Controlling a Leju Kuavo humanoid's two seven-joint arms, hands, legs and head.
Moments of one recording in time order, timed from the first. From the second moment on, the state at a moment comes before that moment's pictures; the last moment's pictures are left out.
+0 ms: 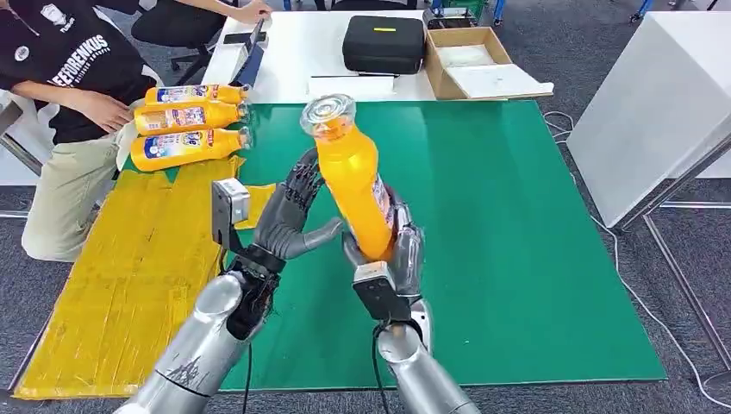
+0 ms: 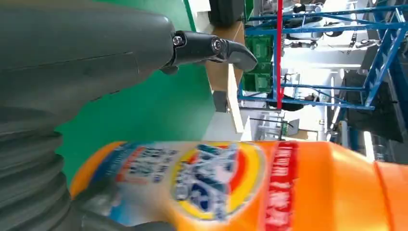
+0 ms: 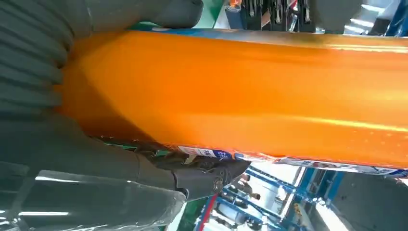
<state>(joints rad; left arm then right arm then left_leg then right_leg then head) -0.42 -0.10 -0.34 -1.25 0.30 -0.13 -0.28 -0.36 0.32 0.51 -0.83 0.39 -0.66 -0.70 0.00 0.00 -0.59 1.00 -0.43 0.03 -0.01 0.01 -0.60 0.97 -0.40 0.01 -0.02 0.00</state>
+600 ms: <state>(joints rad) -0.41 -0.11 -0.31 -1.26 0.40 -0.17 -0.22 -0.38 0.35 0.42 -0.75 0.85 -0.66 -0.55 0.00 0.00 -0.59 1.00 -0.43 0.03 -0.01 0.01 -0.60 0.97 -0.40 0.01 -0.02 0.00</state>
